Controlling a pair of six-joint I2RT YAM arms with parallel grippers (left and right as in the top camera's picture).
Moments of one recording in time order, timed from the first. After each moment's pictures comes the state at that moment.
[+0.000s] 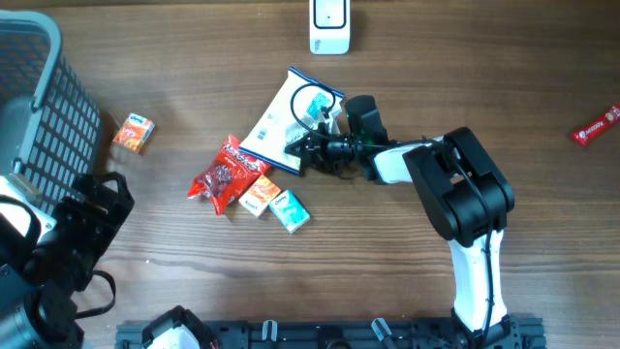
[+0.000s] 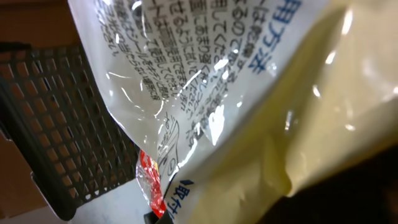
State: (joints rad) left arm 0.58 0.90 1.51 -1.49 0.31 -0.49; right arm 0.44 2.26 1.06 0.56 -0.90 1.19
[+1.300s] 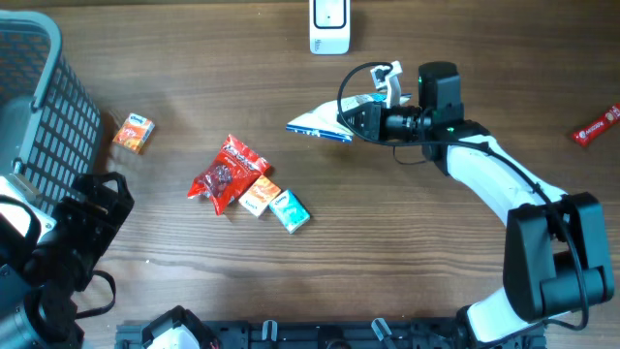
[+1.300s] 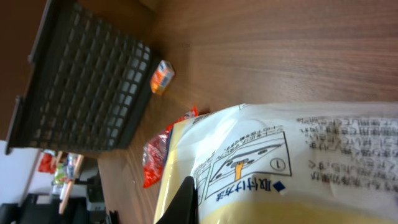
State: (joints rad) left arm 0.58 0.90 1.51 -1.48 0.31 -0.49; right arm 0.22 1.73 1.00 0.03 -0.90 0.39
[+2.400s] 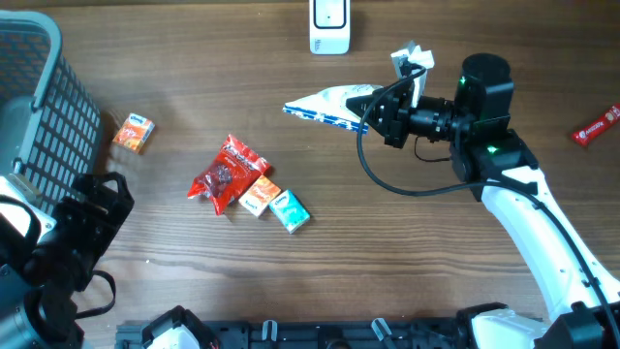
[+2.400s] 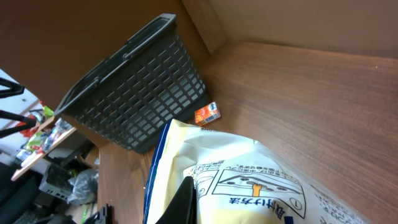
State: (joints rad) left arm 0.58 0.90 1.51 -1.49 0.31 -0.49; right arm 0.20 1.40 1.00 0.03 -0.99 0.23
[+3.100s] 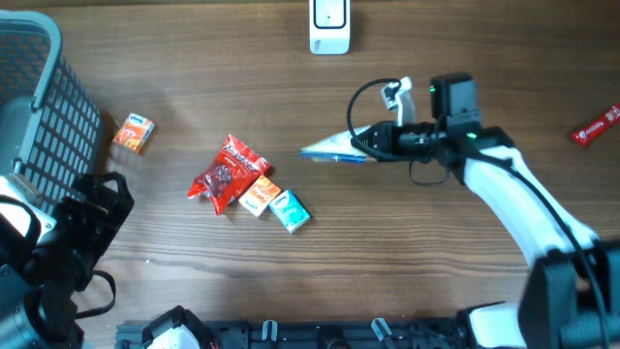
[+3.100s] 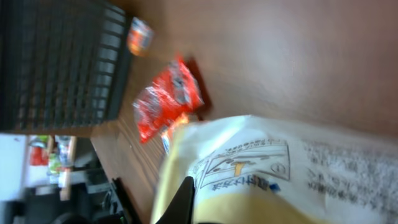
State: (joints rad) left arm 0.58 0.90 1.51 -1.48 0.31 -0.49; right arm 0.20 1.61 1.00 -0.39 -0.85 0.30
